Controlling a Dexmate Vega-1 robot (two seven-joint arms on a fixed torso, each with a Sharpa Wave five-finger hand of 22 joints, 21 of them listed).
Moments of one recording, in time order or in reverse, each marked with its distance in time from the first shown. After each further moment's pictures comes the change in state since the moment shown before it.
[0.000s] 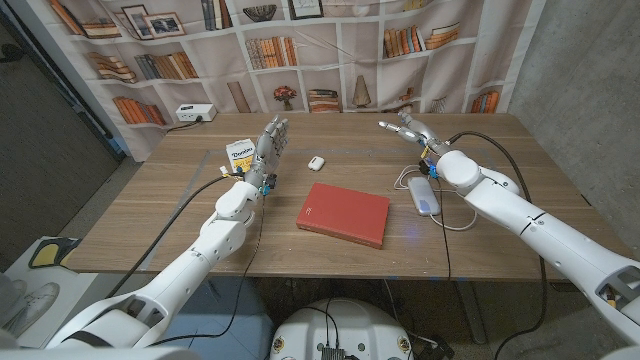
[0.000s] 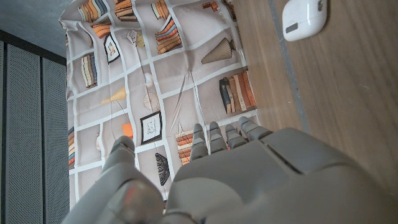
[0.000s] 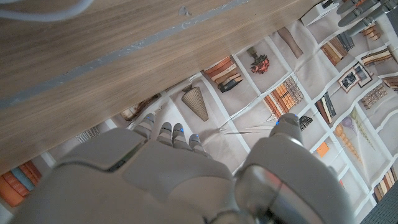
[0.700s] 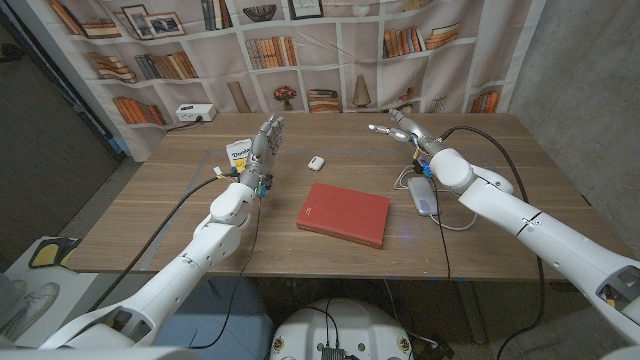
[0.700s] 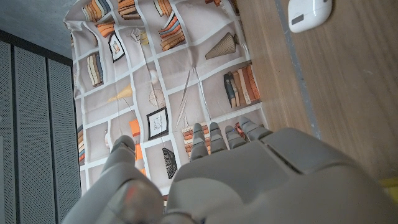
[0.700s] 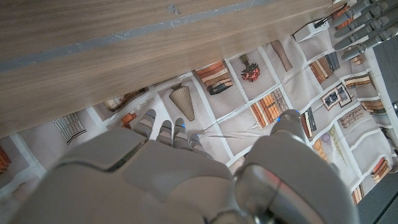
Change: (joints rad) left arm 0.060 0.047 -0.024 -0.108 0.012 0.010 0.049; left_hand 0.004 0.004 0.000 0.000 0.000 -0.005 -0.002 0.000 0.000 -0.005 -0.005 0.000 0.000 -0.011 0.000 0.000 0.000 0.000 0.000 0.000 0.000; right arm 0.003 -0.008 -0.032 -0.074 -0.112 -0.045 -0.002; right_hand 0.033 -0.017 0.007 -0.001 -0.004 0.000 0.000 0.012 0.000 0.066 -0.005 0.027 0.005 -0.003 -0.015 0.023 0.000 0.052 0.009 0.011 -0.003
